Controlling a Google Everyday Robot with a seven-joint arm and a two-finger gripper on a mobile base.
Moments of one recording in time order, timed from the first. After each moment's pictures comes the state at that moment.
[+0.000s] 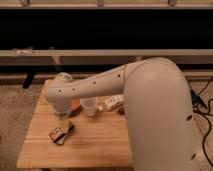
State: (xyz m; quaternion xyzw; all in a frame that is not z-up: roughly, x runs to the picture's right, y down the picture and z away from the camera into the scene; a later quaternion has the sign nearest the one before) arm -0.223 0.160 0.745 -0.32 -0.14 -0.11 0.93
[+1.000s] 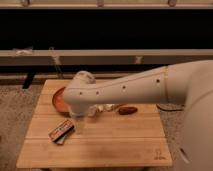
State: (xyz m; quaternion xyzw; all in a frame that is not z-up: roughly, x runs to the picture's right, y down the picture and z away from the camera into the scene) arm -0.108 0.143 0.686 -0.28 -0.12 -0.05 0.95
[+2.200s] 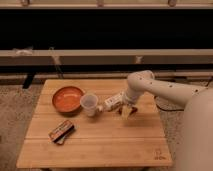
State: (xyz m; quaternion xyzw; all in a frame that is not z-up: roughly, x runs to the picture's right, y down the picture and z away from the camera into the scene) arm 0.126 0.128 0.866 -0.33 -0.09 0.11 0.93
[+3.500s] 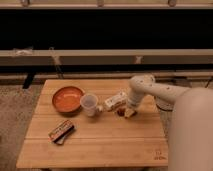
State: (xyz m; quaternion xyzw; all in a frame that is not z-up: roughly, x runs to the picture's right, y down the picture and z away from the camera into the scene) arm 0.140 0.148 0.893 -0.37 -0.06 0.12 0.92
